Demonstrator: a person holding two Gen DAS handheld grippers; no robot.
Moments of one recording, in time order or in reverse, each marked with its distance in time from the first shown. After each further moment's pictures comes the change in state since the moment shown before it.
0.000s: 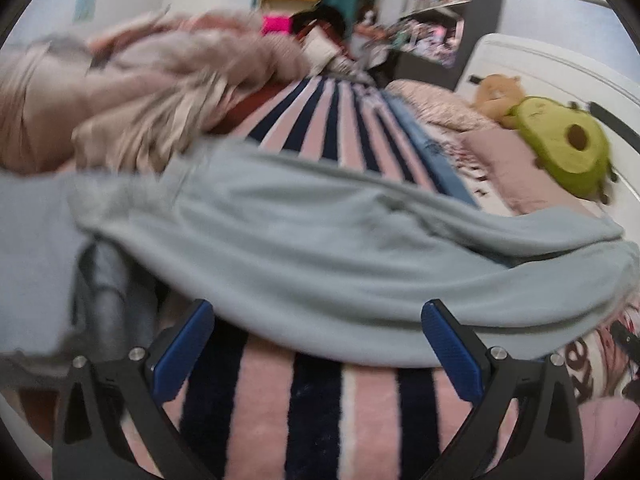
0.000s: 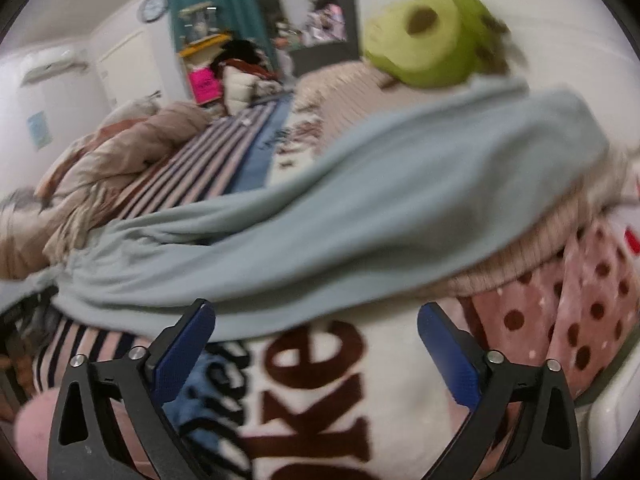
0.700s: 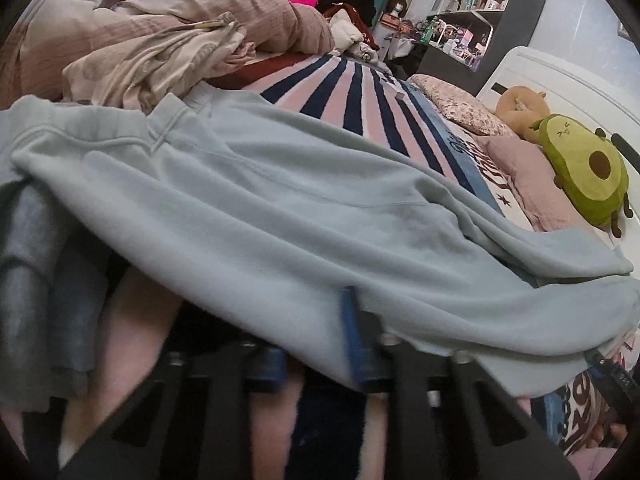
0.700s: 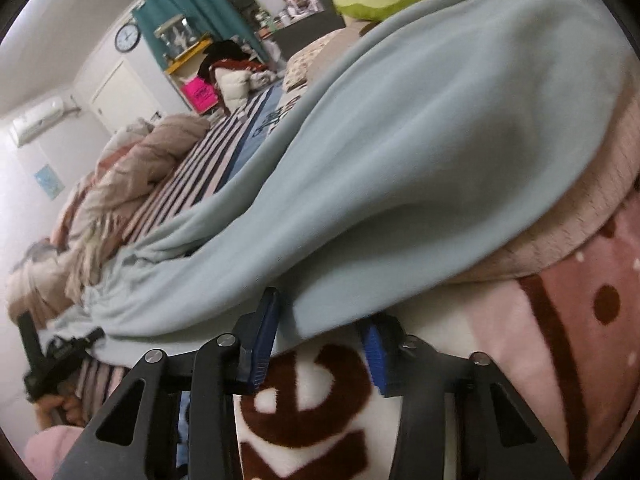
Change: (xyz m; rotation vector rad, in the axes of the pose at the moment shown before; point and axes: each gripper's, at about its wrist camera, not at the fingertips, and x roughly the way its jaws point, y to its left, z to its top) left arm 0.049 0.014 -0.006 -0.122 0.043 -0.057; right arm 0.068 -0.025 0.000 0.139 0.058 0.146
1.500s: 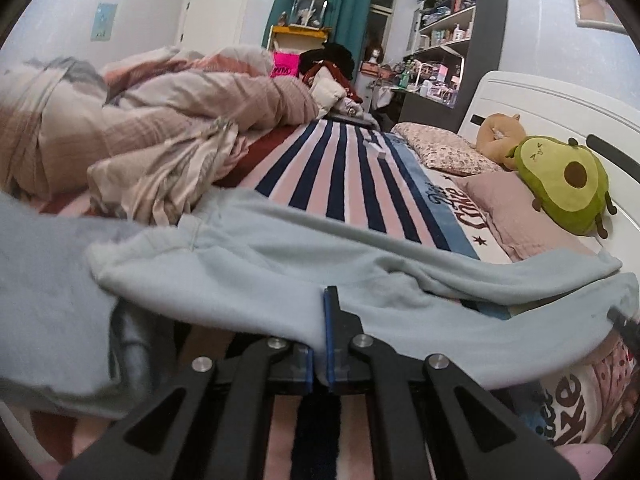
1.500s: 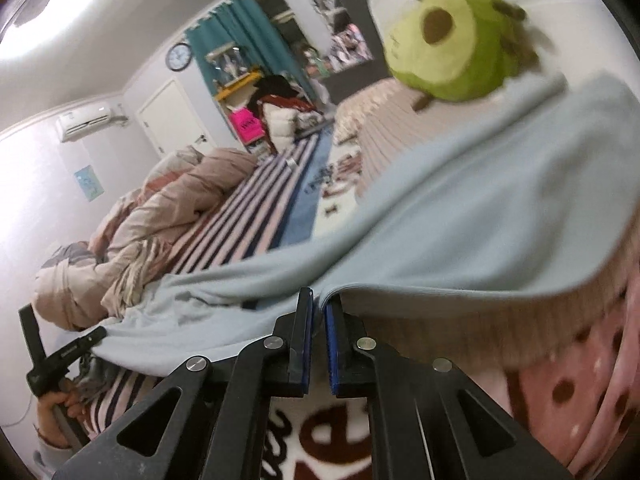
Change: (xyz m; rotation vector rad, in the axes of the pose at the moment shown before) left arm -0.084 -0.024 0.029 0.125 -0.219 0.040; right arm -0.053 0.038 0.047 -0.111 -0.168 0.143
